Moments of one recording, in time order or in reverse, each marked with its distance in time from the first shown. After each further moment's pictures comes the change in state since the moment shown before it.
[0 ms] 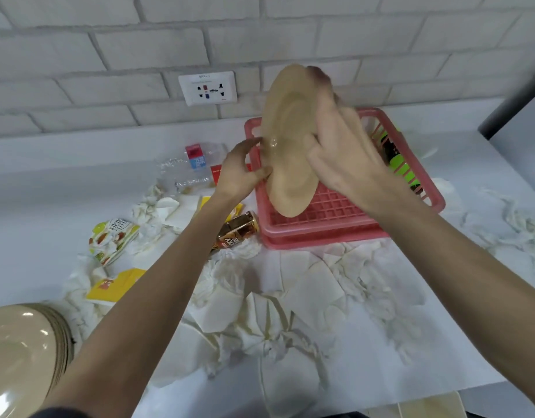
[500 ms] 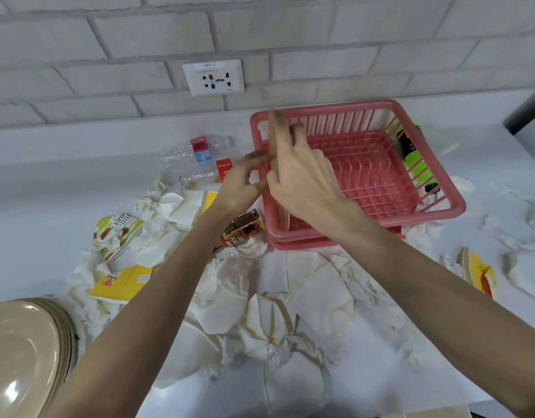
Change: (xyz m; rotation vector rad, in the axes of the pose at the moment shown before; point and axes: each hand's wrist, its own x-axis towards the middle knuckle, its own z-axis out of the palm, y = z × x) left_hand -0.023 -0.010 -0.005 0.017 -0.170 0.007; right_hand -0.004 -0.001 0.077 -0.210 -0.124 0.003
